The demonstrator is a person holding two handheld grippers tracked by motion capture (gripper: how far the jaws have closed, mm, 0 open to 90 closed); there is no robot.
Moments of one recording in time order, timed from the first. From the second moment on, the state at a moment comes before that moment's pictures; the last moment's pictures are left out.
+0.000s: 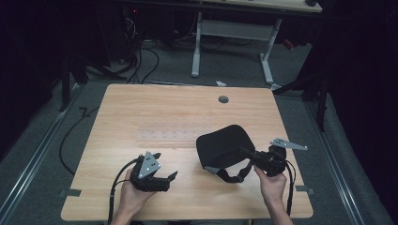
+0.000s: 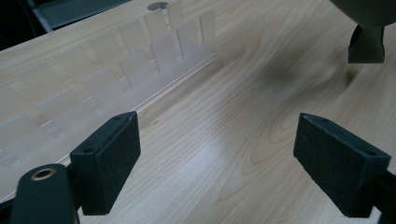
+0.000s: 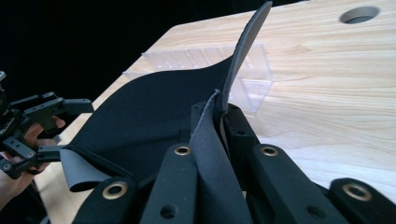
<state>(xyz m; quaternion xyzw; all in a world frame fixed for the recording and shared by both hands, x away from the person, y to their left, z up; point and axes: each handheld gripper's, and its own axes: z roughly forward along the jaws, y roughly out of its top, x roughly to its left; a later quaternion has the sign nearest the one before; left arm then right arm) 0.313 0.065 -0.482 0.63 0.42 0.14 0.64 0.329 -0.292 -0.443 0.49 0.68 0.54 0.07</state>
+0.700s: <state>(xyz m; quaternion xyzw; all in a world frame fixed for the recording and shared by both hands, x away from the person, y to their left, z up) 0.304 0.055 -0.473 0.63 0.39 0.12 0.66 0.339 -0.258 -0.445 0.46 0.71 0.53 0.04</state>
